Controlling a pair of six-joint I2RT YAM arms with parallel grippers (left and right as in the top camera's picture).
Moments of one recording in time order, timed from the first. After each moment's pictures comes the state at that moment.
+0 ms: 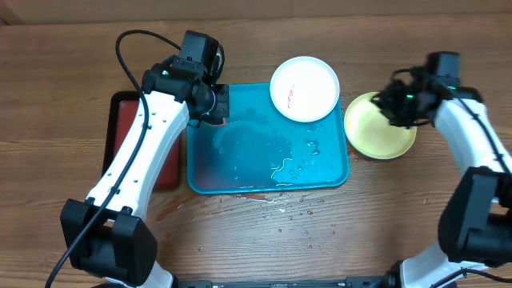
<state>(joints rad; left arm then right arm) -0.29 1.75 1.59 -1.02 0.02 -0.26 -0.12 1.80 1.29 -0.62 -0.40 0.57</state>
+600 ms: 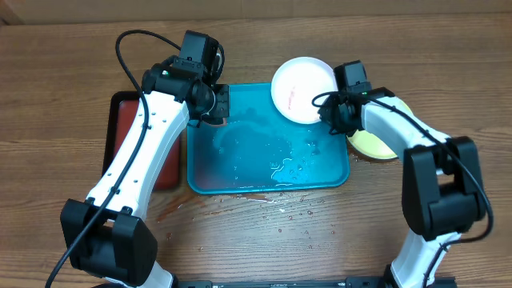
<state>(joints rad) -0.29 1.75 1.59 -1.02 0.02 -0.26 0.23 1.98 1.29 -0.51 -0.05 0.86</state>
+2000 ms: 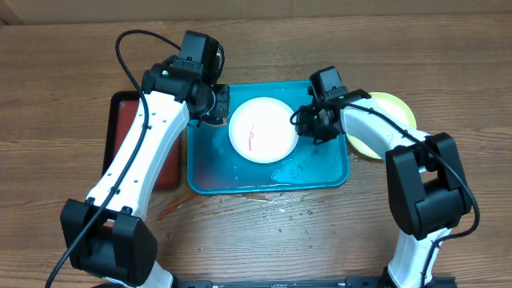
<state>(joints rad) -0.29 1.75 1.59 -1.02 0.02 -0.26 0.34 2.02 1.32 -0.56 -0.22 0.48</state>
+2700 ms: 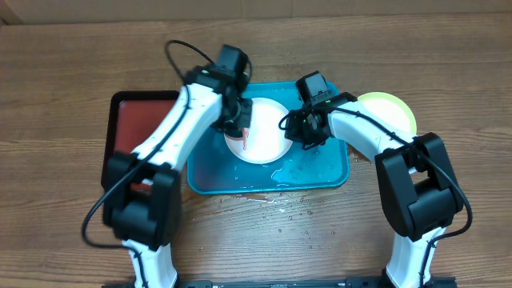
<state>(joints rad) -0.38 1.99 1.59 -0.95 0.05 -0.23 0.41 2.03 1.33 -0.59 -0.22 0.60</state>
